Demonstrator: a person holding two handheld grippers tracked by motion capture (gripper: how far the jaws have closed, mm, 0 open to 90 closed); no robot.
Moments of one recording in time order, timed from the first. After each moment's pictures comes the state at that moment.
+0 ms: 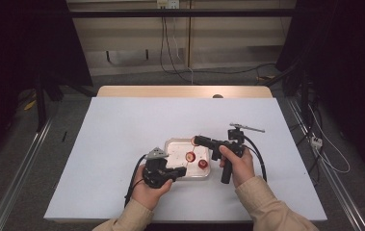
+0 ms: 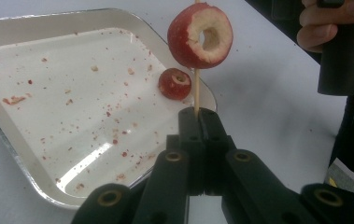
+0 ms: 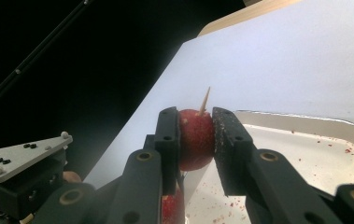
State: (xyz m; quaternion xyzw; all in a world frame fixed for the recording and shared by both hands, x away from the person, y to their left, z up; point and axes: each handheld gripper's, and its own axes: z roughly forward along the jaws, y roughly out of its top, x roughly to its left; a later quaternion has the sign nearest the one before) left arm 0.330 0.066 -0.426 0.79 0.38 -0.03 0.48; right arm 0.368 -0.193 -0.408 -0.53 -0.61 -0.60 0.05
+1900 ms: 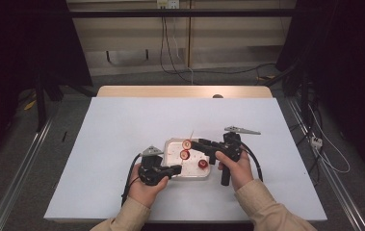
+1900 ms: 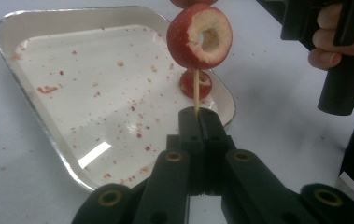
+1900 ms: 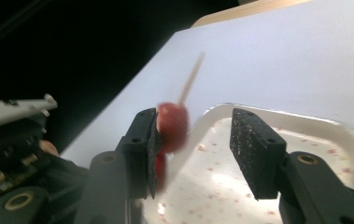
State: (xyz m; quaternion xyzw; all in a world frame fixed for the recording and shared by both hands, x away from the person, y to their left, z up) left arm 0.339 0.079 -0.428 0.78 0.41 -0.03 0.47; right arm 0.364 -0.187 -0.416 -0.49 -0.66 -0.57 -0.01
